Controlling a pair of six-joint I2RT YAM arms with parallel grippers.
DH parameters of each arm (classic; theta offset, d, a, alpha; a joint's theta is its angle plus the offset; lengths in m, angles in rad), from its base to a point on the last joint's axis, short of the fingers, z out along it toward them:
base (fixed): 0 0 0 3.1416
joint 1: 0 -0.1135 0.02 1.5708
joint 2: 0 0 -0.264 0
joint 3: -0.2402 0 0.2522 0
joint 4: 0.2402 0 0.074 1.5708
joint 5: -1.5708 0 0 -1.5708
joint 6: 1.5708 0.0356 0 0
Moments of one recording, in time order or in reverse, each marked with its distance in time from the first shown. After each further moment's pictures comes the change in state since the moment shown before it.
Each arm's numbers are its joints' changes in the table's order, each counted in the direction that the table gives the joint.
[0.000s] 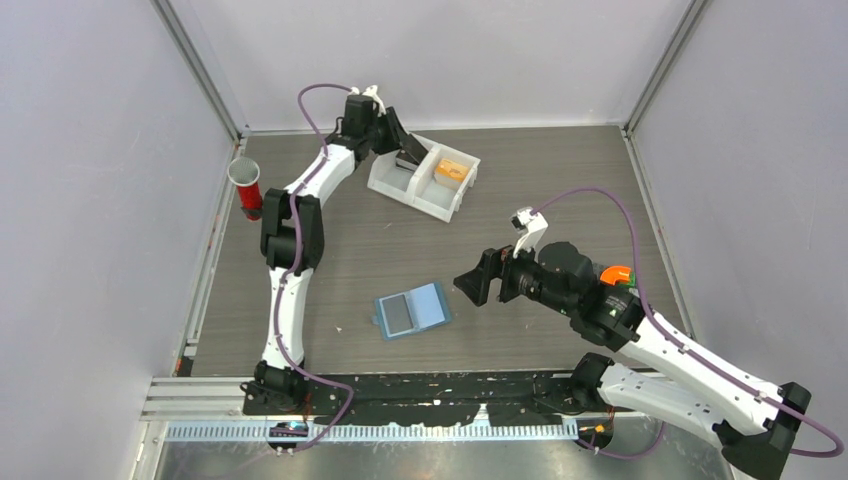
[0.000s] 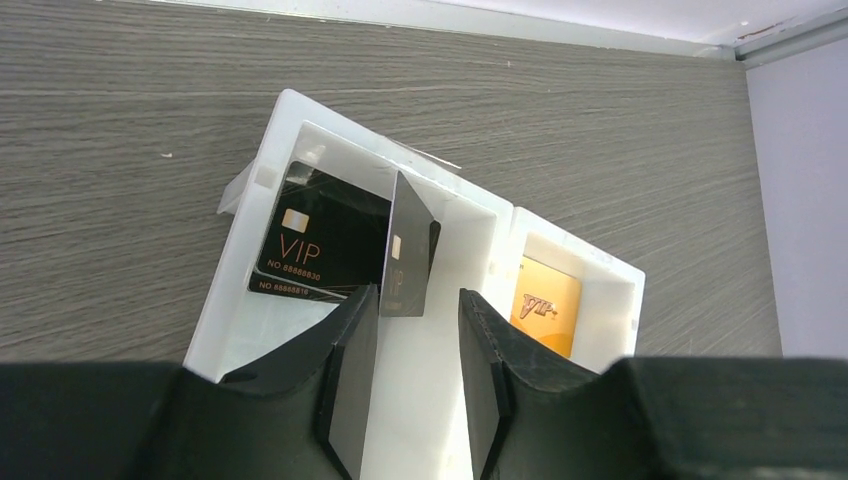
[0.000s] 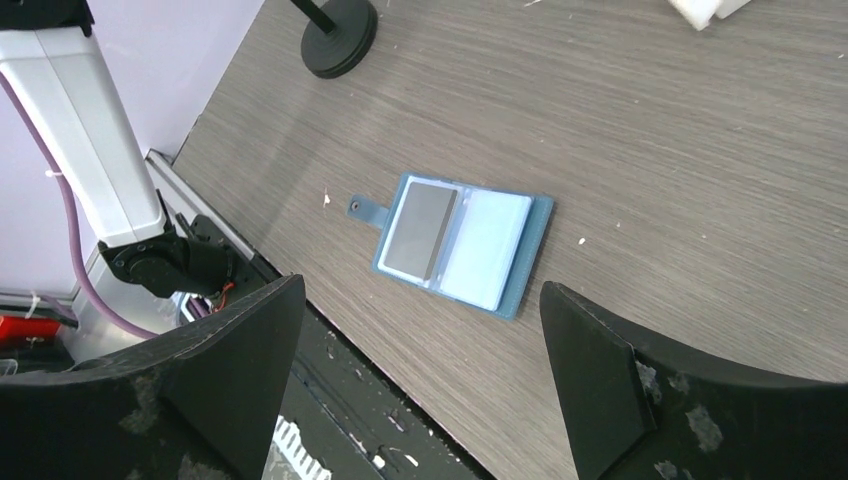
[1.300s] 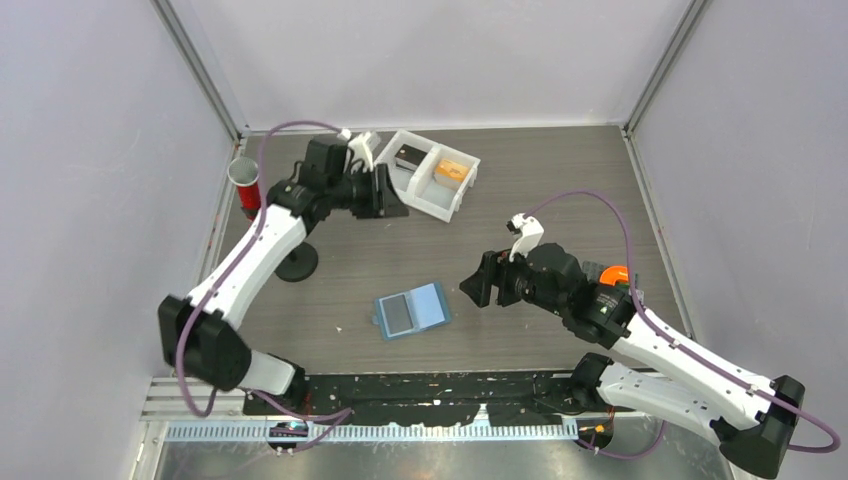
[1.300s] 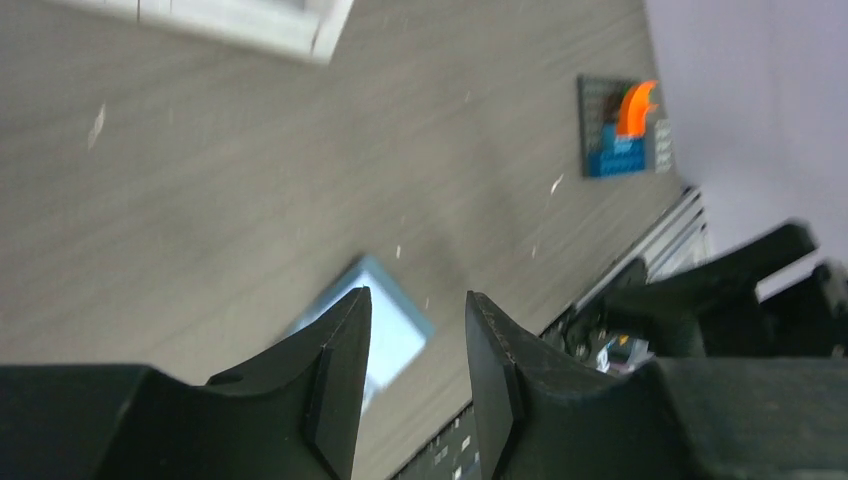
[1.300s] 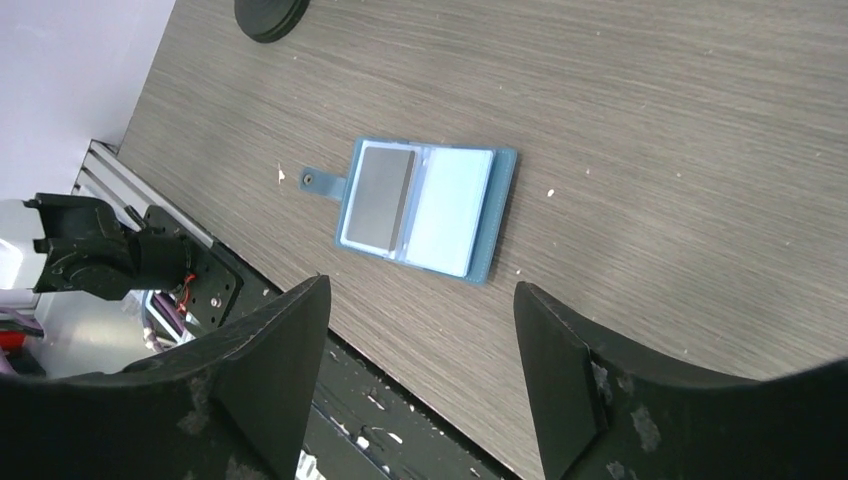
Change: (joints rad) left arm 0.120 -0.864 0.647 0.364 -0.207 0.094; right arm 0.000 0.033 0.004 0.081 -0.057 0.040
